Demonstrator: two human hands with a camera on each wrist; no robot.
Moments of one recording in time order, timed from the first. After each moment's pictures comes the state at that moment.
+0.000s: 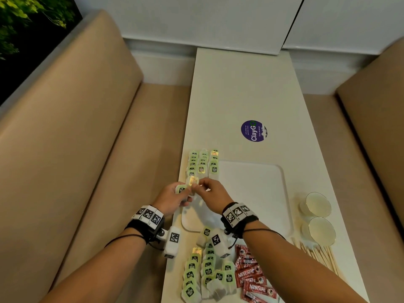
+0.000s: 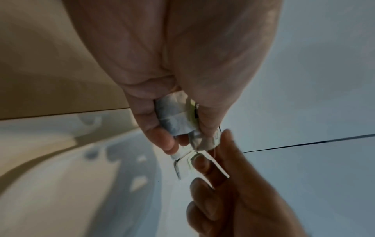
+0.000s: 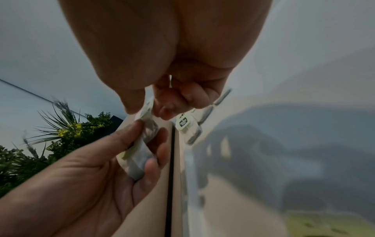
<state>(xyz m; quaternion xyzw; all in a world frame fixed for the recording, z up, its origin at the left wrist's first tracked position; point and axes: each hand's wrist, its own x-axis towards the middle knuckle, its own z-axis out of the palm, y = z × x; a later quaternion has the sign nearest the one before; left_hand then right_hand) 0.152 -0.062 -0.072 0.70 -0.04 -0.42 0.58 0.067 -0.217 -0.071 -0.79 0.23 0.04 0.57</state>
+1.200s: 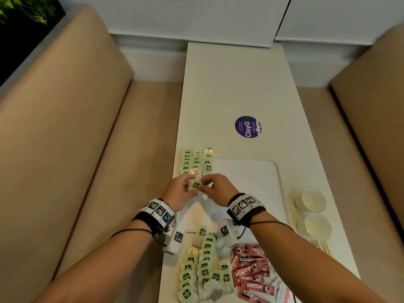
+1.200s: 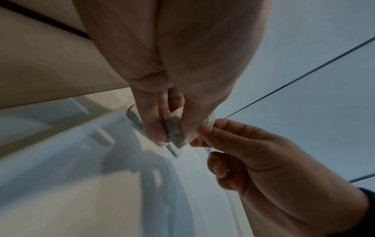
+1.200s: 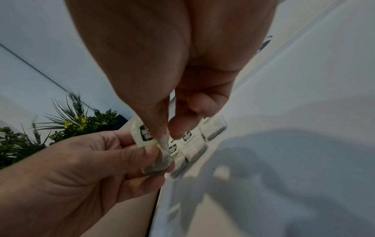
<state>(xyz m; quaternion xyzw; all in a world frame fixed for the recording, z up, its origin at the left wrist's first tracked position) 0.155 -0.100 -0.077 0.78 -0.19 -0.37 0.46 0.064 -0.259 -0.066 -0.86 0.20 0.08 0.47</state>
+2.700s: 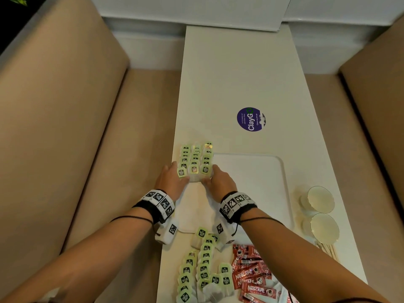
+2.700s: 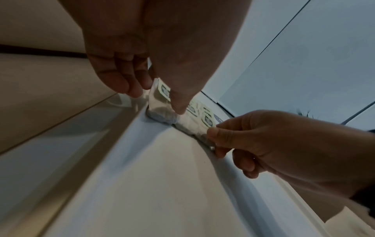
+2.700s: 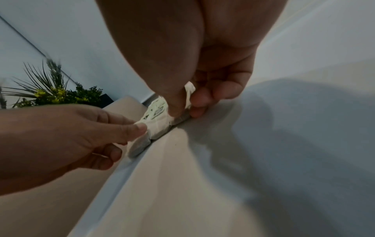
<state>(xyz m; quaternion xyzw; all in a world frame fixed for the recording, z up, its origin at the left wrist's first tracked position) 0.191 -0.114 -0.107 0.93 -0.19 -0.25 0.19 0.083 -0.265 -0.103 -0.86 0.33 0.12 0.36</state>
